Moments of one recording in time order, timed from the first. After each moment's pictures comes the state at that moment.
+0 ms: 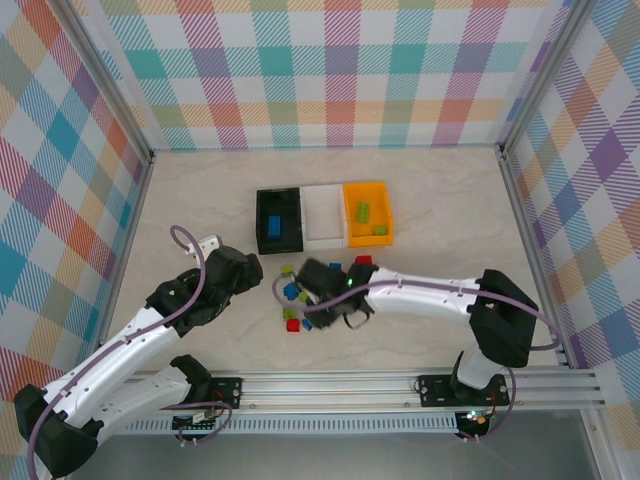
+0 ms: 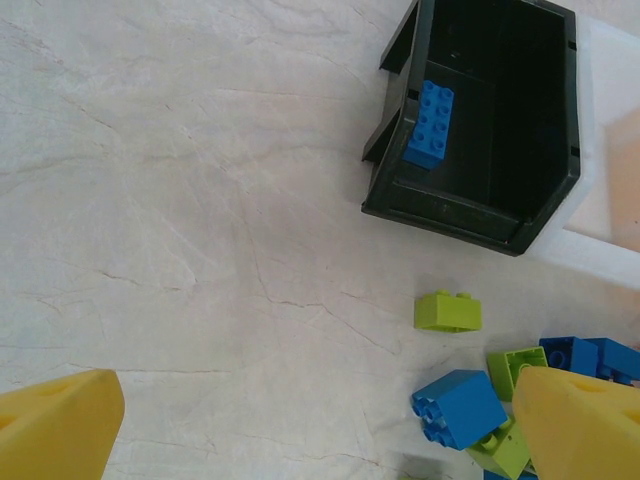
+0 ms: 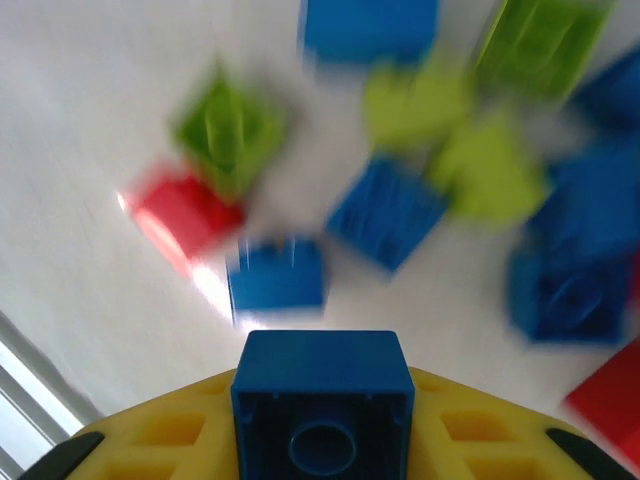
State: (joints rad) left arm -0.66 0.85 0.77 -0.82 -0.49 -0.89; right arm 1.10 1.63 1.19 -0.68 0.05 0.28
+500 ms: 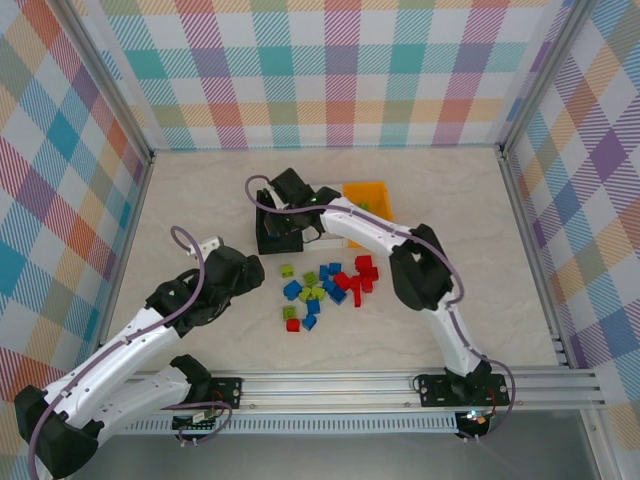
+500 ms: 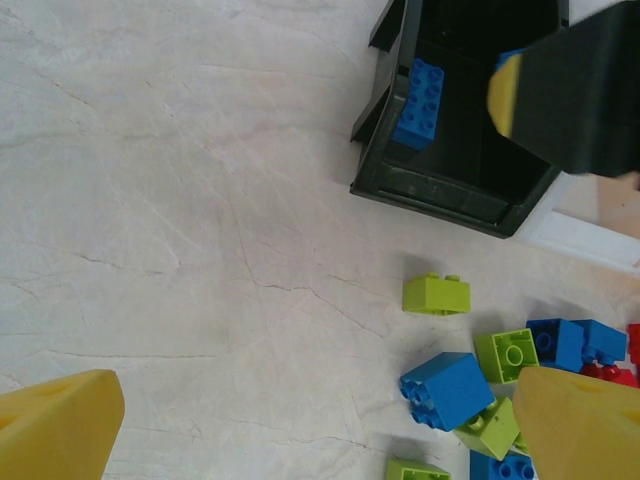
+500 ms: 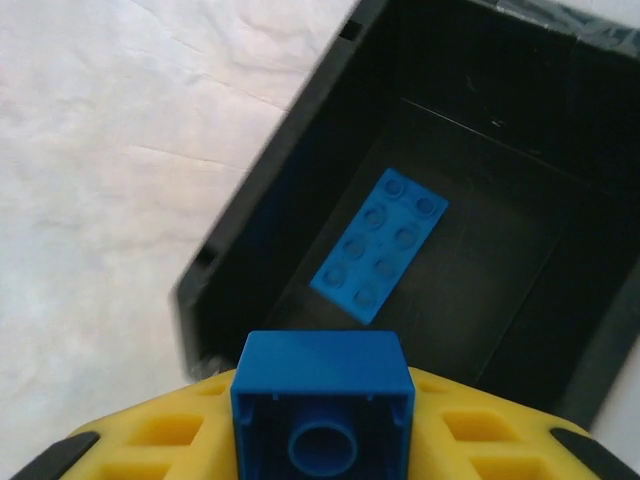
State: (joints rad) left arm -0.65 0.85 0.76 -0.81 -0.43 -0.89; right arm 0.83 2.28 2.02 -0.63 -0.04 0.24
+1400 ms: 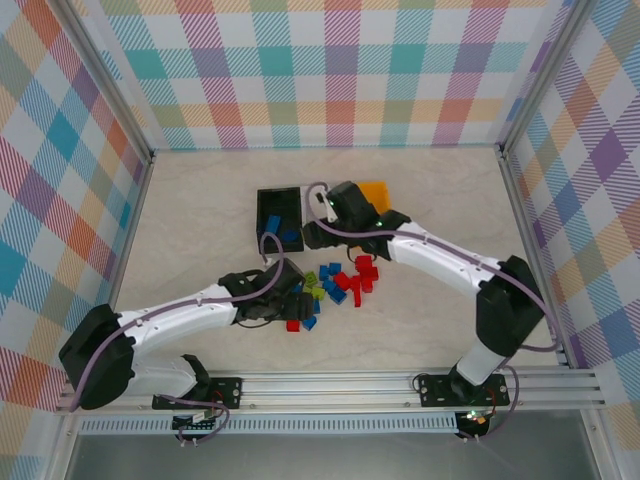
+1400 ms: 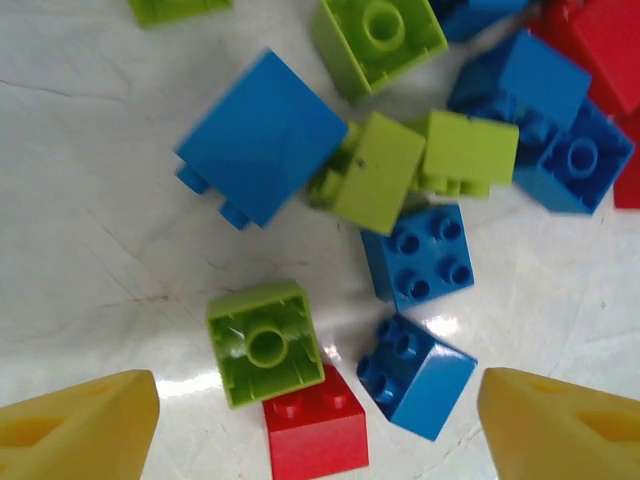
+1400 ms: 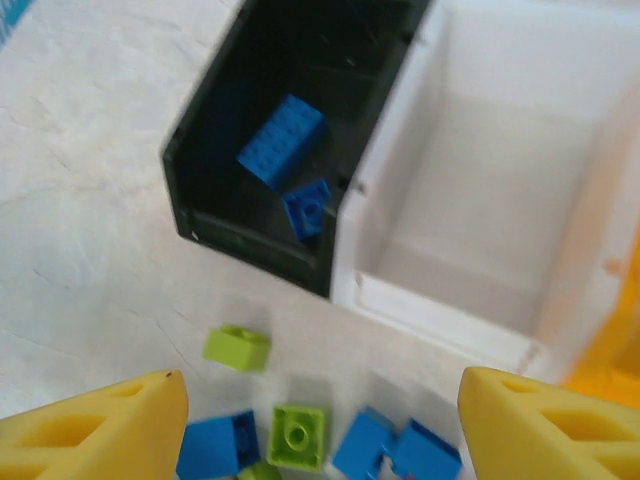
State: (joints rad) left arm -0.90 1.28 0.75 -0.61 -0.09 -0.79; right arm 0.77 1.62 1.27 -0.43 0.00 0.36
